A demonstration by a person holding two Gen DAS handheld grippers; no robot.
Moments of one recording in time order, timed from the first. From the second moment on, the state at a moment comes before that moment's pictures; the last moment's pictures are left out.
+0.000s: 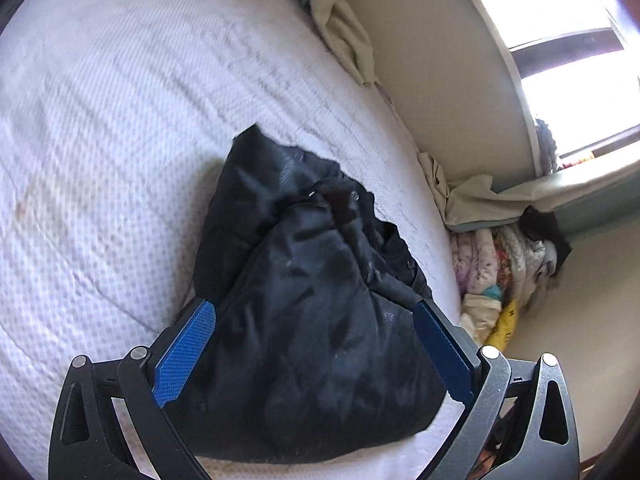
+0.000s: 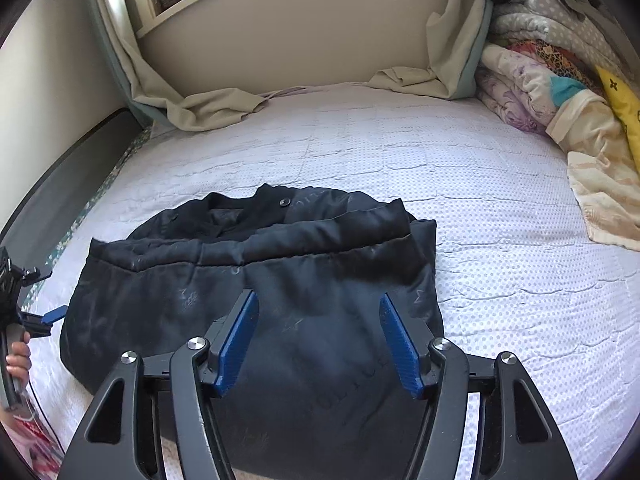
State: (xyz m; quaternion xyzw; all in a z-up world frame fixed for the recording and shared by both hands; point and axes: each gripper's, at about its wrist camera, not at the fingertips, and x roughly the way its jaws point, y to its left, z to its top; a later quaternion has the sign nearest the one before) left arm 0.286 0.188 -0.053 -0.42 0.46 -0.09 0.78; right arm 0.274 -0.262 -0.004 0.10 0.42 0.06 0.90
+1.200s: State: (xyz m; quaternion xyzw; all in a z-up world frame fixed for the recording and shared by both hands) left arm 0.291 0.157 -0.142 -0.50 0.48 -0.16 0.71; right arm 0.267 -0.246 0.010 0.14 0.42 0.10 0.89
